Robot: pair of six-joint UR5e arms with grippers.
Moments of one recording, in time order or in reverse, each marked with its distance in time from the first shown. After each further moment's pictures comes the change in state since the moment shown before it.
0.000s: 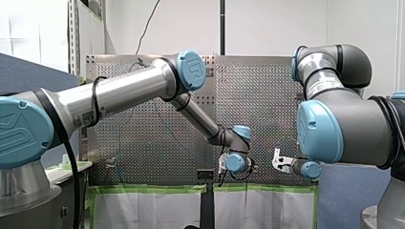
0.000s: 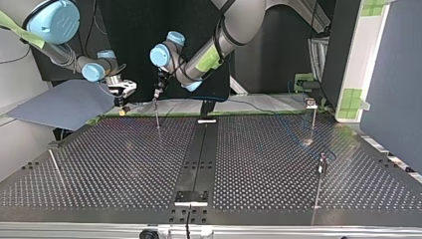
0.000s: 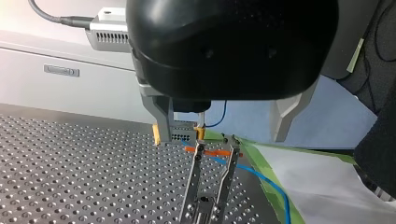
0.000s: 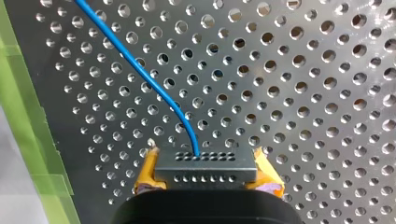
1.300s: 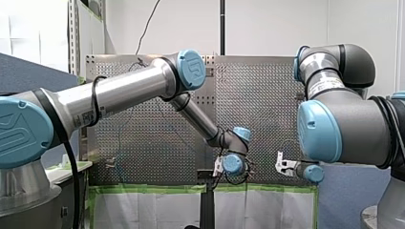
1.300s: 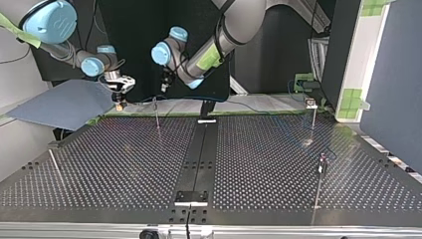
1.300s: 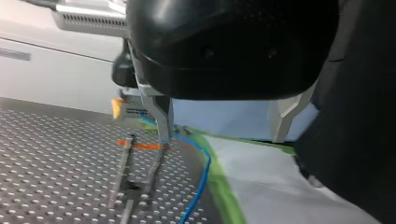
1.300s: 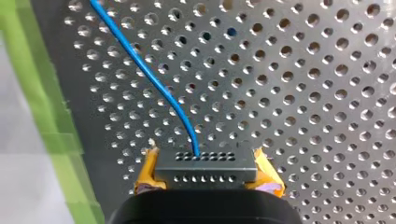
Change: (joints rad) left arm -0.002 0.006 -0.048 -0.094 -0.041 0.027; right arm -0.022 0.000 0.066 -0.054 0.032 -0.055
